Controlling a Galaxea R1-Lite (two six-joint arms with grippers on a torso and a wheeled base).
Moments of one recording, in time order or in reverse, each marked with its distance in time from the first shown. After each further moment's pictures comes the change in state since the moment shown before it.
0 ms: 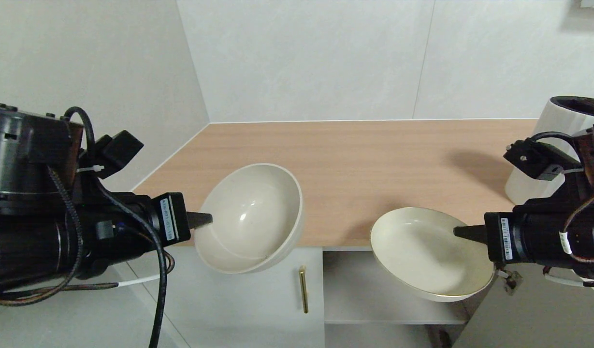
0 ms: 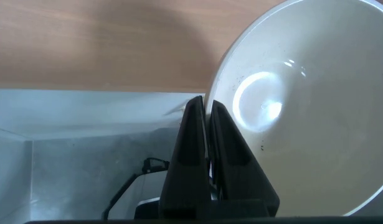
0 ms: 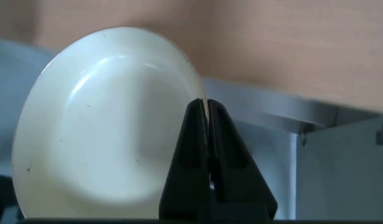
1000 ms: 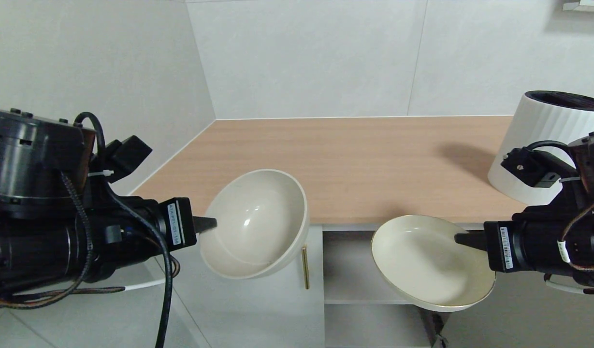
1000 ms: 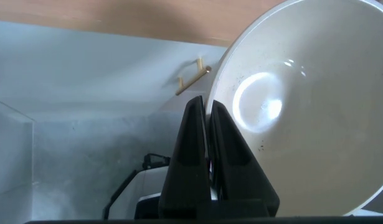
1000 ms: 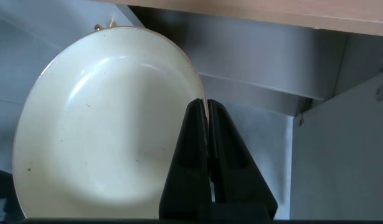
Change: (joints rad) left arm -0.012 0.015 0.005 0.000 0.001 0.000; right arm -0.003 0.002 0.024 -0.002 -0.005 -0.015
